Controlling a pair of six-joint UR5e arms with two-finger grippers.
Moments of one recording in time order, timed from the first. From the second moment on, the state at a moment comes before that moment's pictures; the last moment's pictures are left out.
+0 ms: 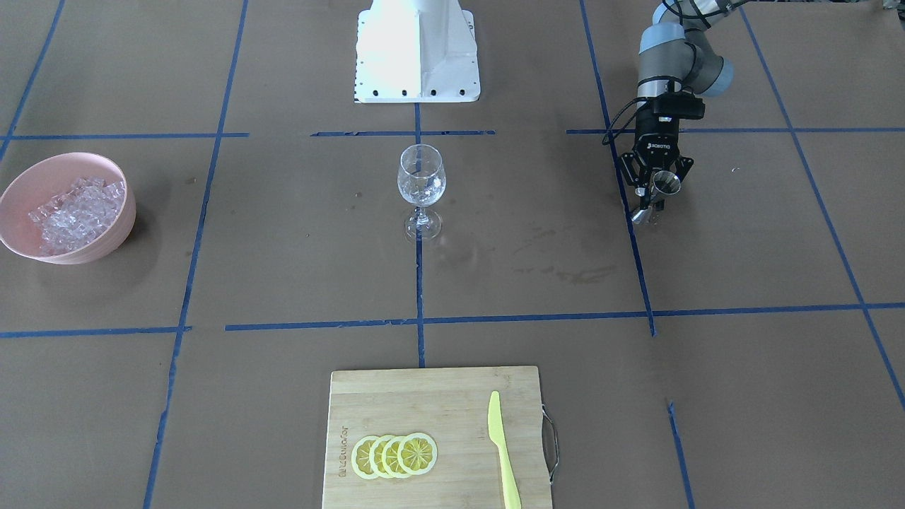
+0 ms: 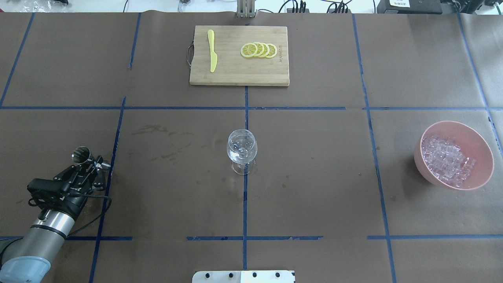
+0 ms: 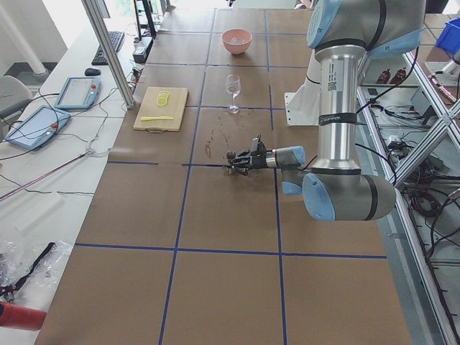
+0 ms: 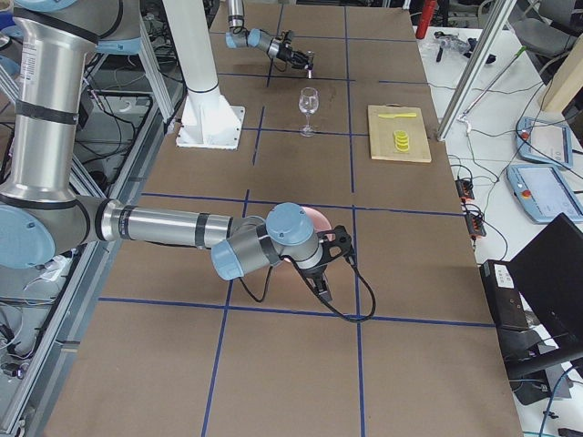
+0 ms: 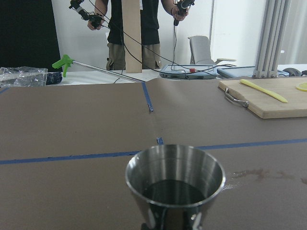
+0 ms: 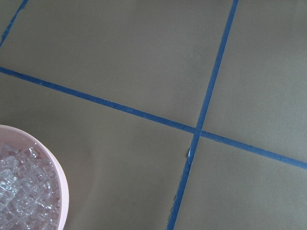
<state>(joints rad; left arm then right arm) -0.11 -1.48 -1.58 -2.83 -0.49 -1.15 1.54 -1.78 1.71 -1.06 2.37 0.04</state>
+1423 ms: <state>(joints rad) -0.13 -1.48 -1.68 -3.04 -0.47 -0.65 1.54 -1.78 1.71 -1.06 2.37 0.04</state>
